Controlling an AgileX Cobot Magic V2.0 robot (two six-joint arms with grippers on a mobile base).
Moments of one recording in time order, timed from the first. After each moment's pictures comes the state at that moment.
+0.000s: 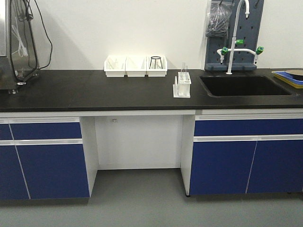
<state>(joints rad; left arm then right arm) 0.08 -0.01 0.03 0.05 0.29 -0.17 0.02 -0.01 0.03 -0.05 0.20 0.04</state>
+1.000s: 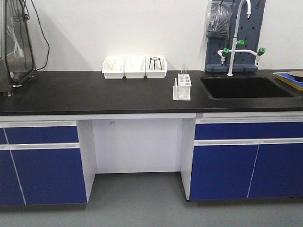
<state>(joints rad) 0.08 -0.01 0.03 0.05 0.29 -0.17 0.02 -0.01 0.03 -0.05 0.20 0.04</state>
